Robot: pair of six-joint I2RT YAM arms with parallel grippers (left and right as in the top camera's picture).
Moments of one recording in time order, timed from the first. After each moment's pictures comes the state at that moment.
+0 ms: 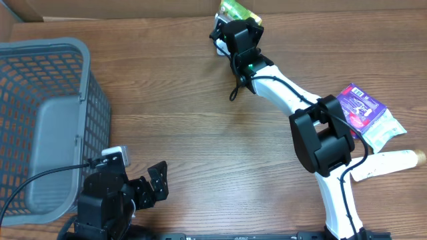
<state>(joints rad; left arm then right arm) -0.25 0.53 0.97 -1.21 -0.07 -0.50 0.49 2.34 1.82 0.09 0.66 -1.05</state>
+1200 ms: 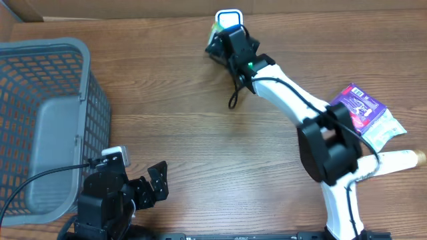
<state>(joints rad) -0.25 0.53 0.97 -1.21 -0.07 -0.50 0.54 2.18 1.81 -0.43 0.31 -0.76</state>
